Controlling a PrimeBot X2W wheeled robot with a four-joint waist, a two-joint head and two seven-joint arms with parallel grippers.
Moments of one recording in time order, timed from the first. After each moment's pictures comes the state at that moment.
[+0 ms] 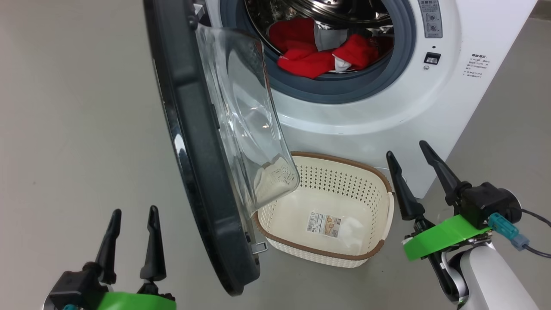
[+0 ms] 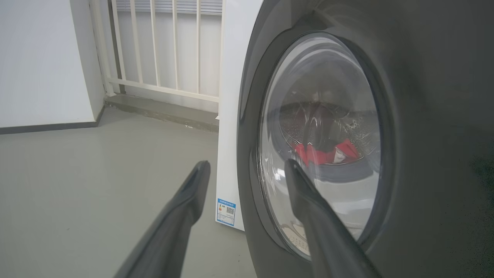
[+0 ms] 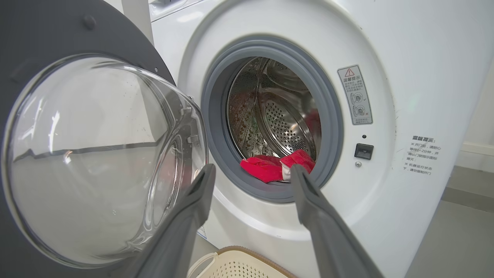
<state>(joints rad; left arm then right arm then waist) -0.06 0.03 -0.01 0.10 -0.28 0.00 -0.26 -0.26 -0.09 0.10 0.27 0.24 0.12 -0.26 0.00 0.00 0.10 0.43</state>
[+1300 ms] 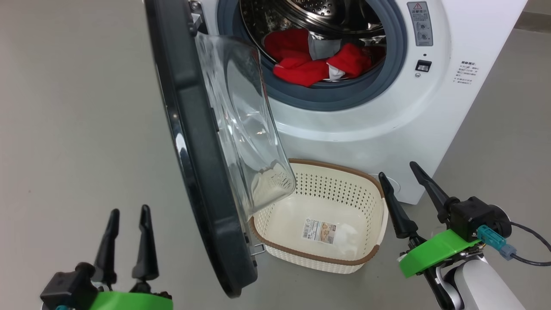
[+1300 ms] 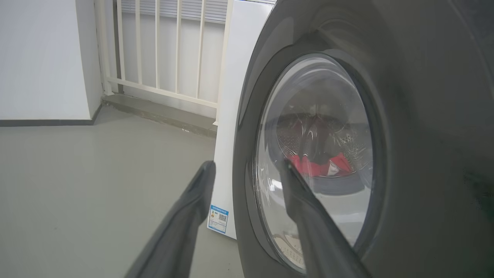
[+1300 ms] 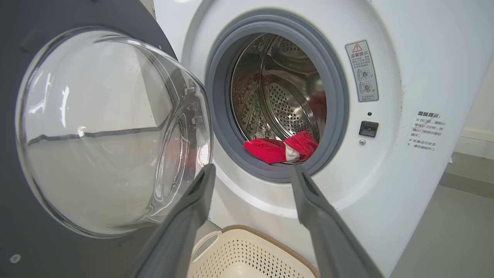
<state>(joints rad) -0.06 0.03 0.00 0.09 -0.34 0.01 -0.26 -0.22 -0.10 0.15 0.31 0.26 0.12 -0.26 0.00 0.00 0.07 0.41</state>
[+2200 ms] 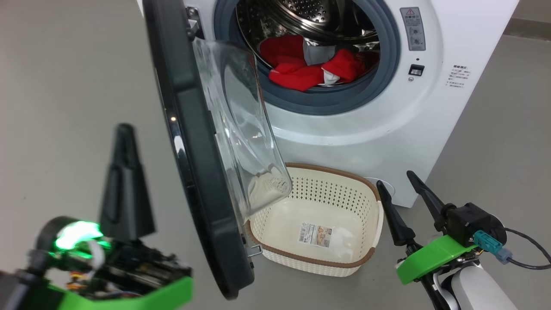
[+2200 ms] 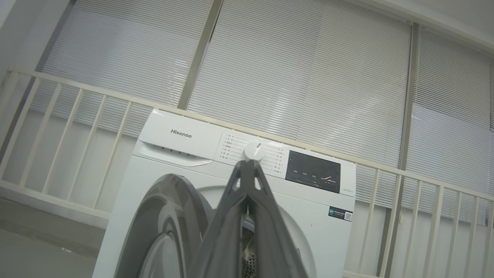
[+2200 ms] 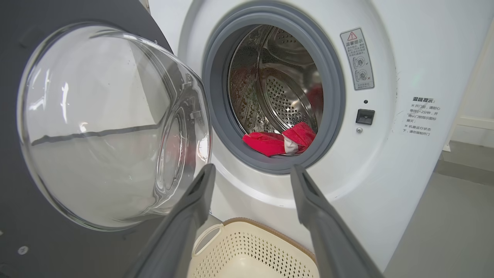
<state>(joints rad) -0.18 0.04 -0.14 -0.39 -0.47 0.04 -0.26 -0.21 -0.09 0.15 0.34 0.28 0.12 -0.26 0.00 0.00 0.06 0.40</state>
